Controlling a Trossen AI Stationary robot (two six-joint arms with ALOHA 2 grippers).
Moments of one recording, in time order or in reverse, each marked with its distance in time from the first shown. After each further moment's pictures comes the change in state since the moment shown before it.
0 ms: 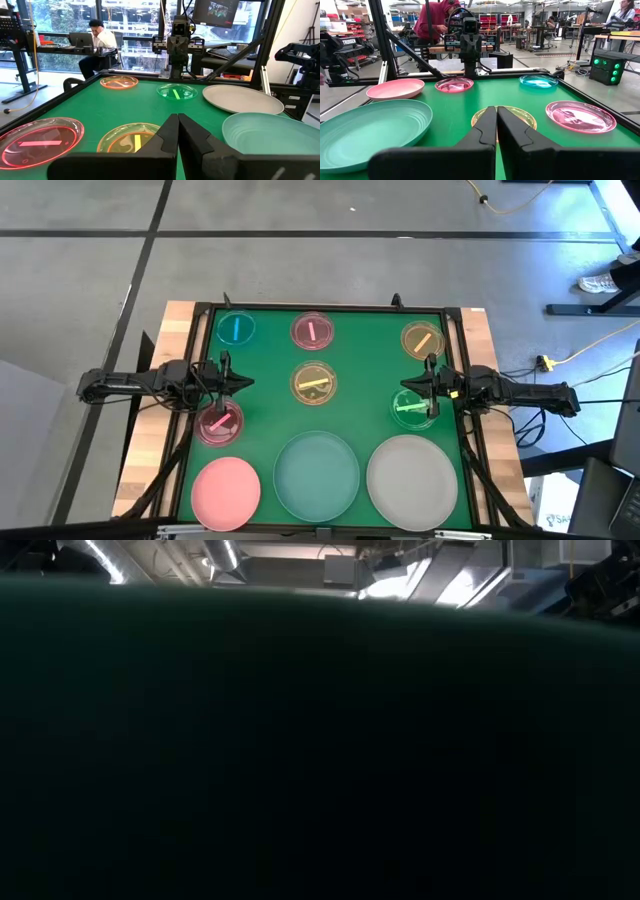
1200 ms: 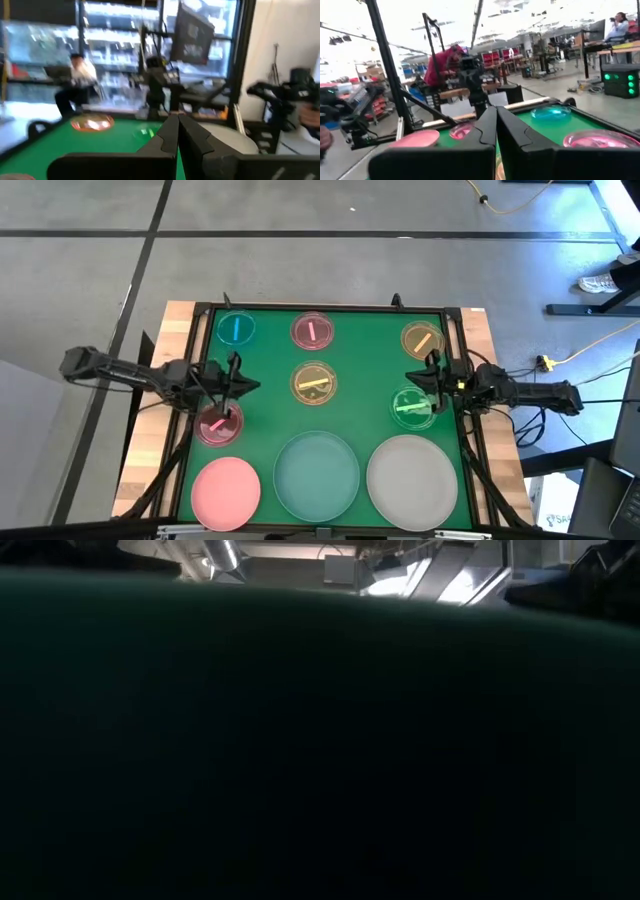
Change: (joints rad) left arm -0.121 0.497 0.061 0.596 -0.014 -0.022; right arm 0.003 0.054 0.001 0.263 0.027 0.176
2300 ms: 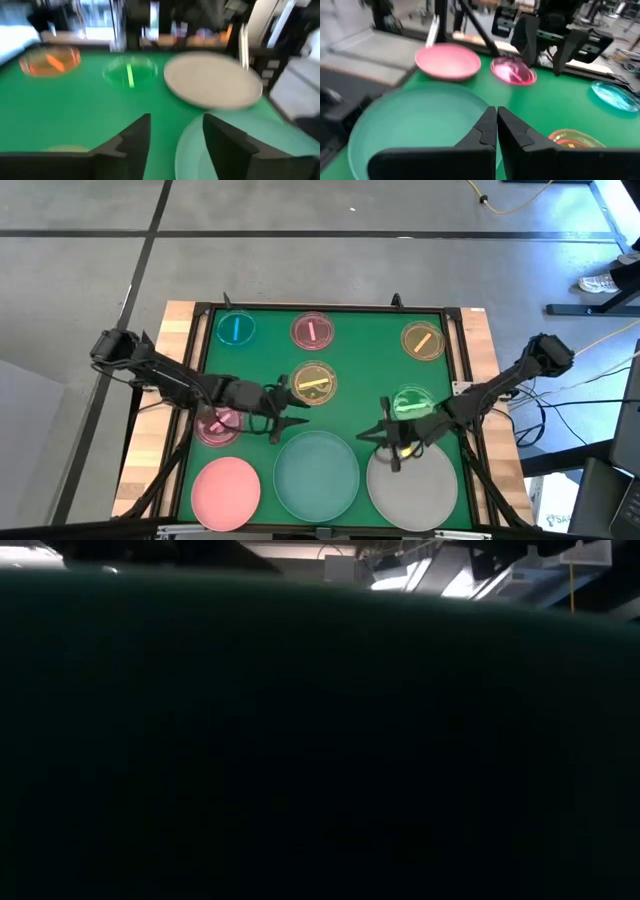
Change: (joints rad) left arm -0.125 0.820 0.570 -0.248 -0.067 -0.050; right arm 0.583 1.210 0.661 0.018 0.369 -0.255
